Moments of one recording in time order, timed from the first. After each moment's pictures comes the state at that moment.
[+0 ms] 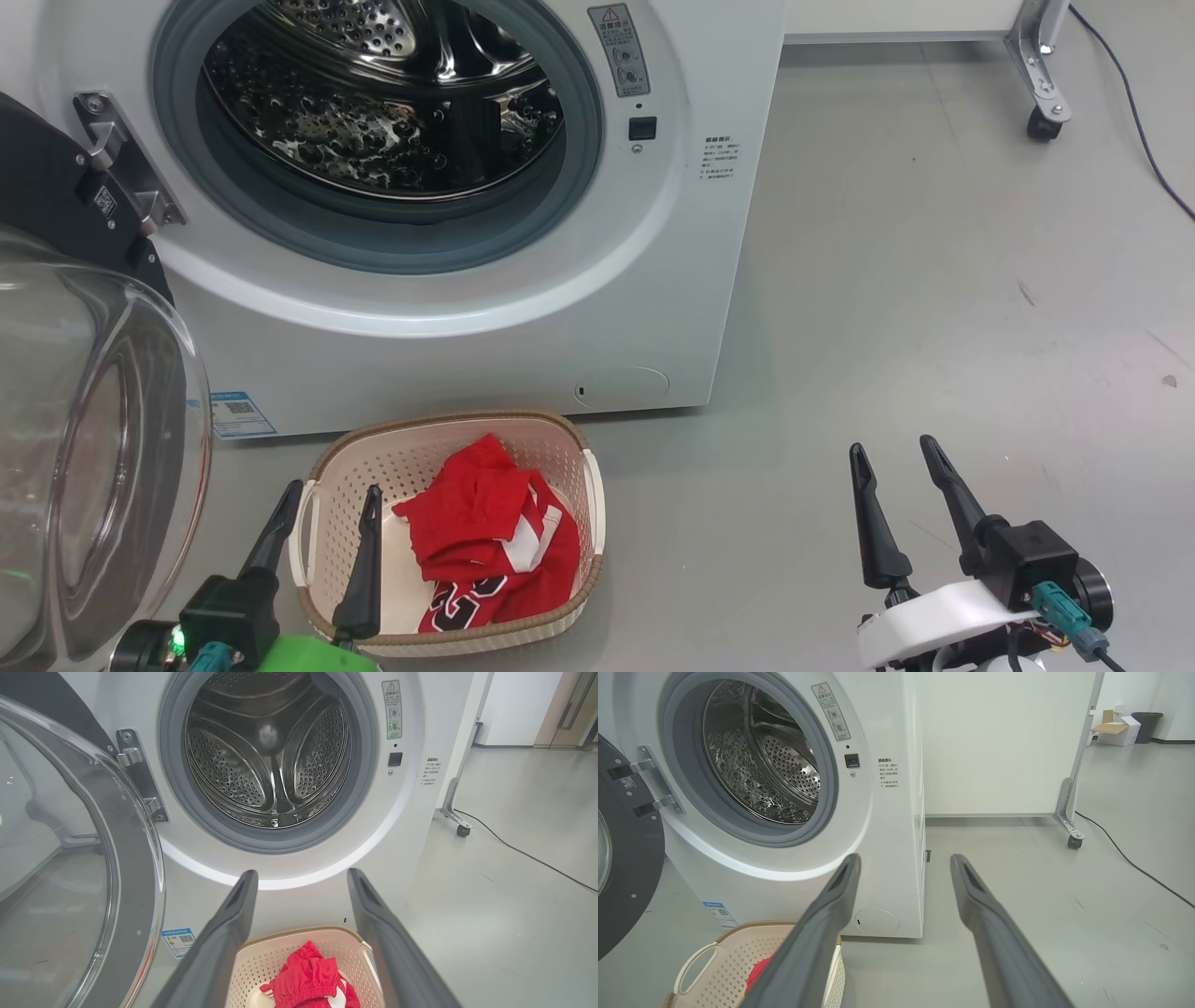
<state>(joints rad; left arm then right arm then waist) 0.11 0.12 -0.22 -0.02 -0.32 0.06 -0.15 0.08 -0.04 0.21 0.11 0.26 -0.04 -0.26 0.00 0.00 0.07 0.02</state>
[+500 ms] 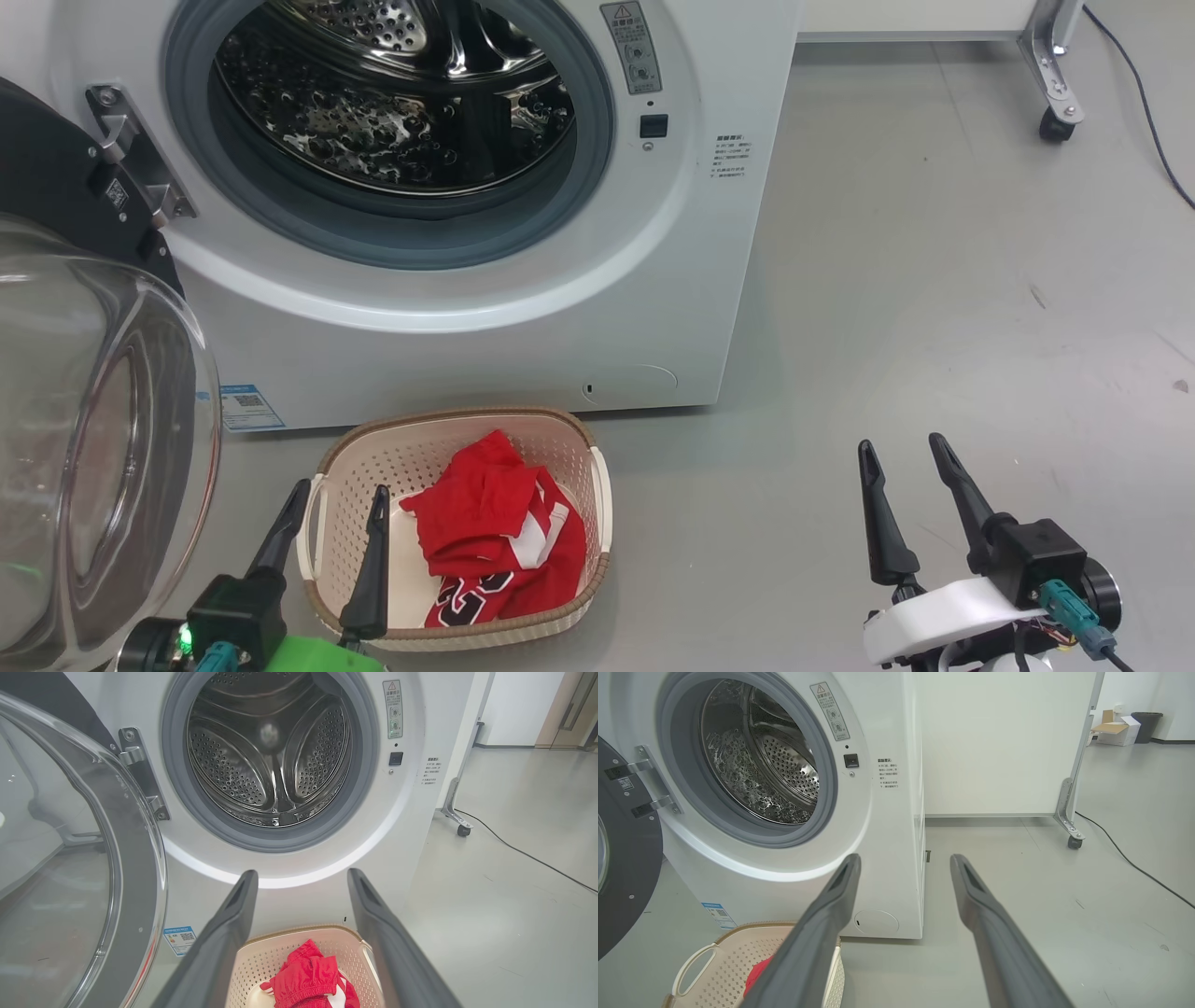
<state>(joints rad) 0.11 0.12 -0.22 -0.03 -0.32 0.06 -0.14 0.07 -0.04 0.20 0.11 0.26 -0.04 -0.26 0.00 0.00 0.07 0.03</state>
